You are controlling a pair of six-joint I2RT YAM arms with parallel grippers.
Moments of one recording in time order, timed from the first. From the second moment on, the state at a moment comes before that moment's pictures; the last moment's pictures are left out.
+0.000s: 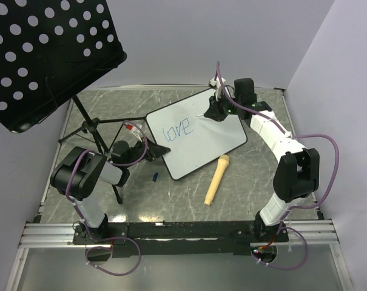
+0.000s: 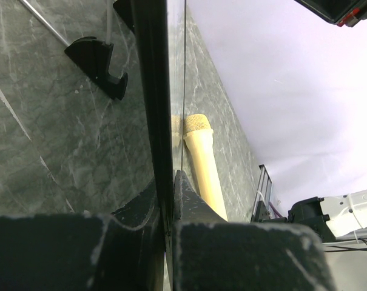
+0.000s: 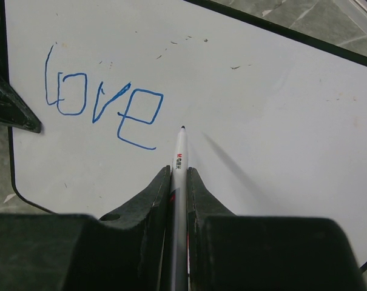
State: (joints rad) left arm -0.36 1.73 0.43 1.26 0.61 -0.91; right arm 0.24 1.67 1.43 -0.39 -0.64 -0.32
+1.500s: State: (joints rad) left arm -0.36 1.72 0.43 1.25 0.61 -0.90; right arm 0.23 1.66 1.42 -0.37 -0.68 -0.34
